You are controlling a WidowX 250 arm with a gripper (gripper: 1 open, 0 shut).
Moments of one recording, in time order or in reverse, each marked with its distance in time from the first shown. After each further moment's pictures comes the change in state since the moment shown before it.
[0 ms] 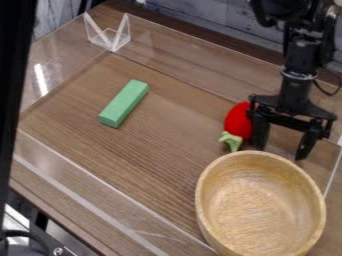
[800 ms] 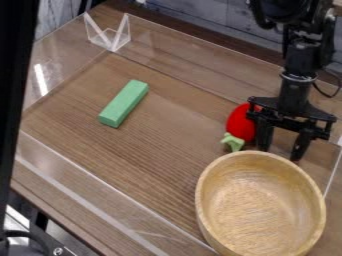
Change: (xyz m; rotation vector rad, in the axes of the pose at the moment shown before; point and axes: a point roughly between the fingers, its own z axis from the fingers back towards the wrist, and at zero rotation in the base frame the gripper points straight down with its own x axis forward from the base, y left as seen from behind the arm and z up) arm 0.002 -0.002 -0.016 0.002 0.011 0.017
